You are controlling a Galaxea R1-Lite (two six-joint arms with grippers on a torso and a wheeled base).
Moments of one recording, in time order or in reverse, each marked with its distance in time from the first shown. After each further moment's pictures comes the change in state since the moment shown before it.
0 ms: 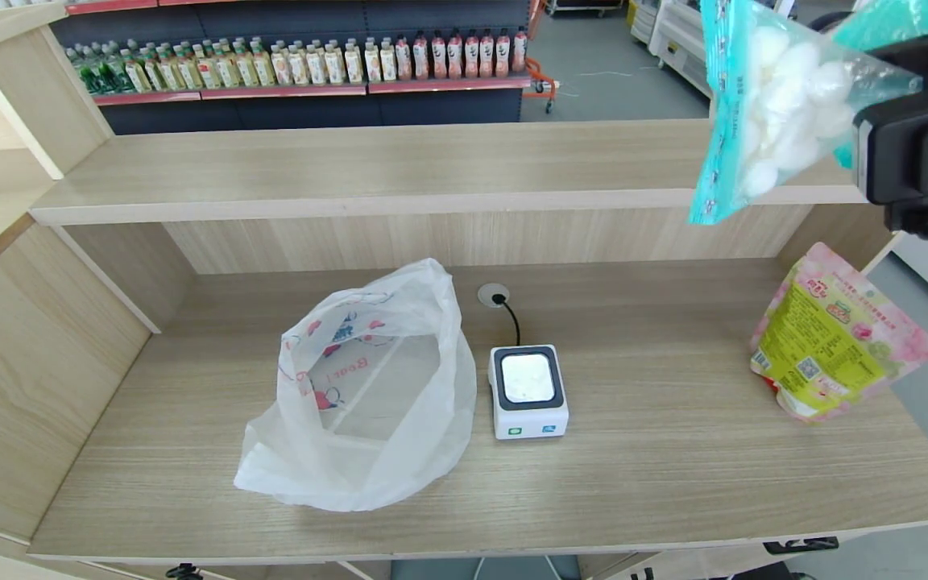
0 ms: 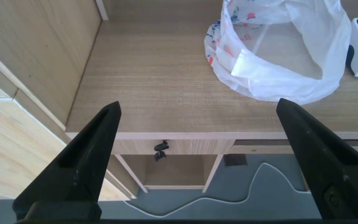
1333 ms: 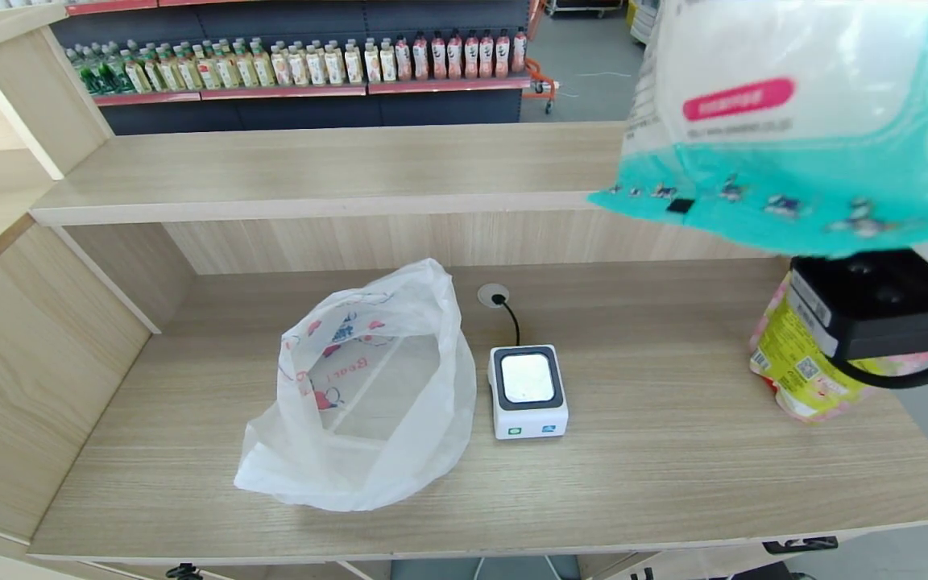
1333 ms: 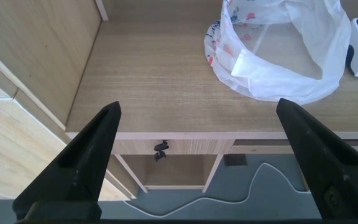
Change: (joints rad) left arm 0.000 0.000 0.000 0.000 0.000 0.000; right arm 0.157 -0.024 0.756 -1.573 0.915 -0.691
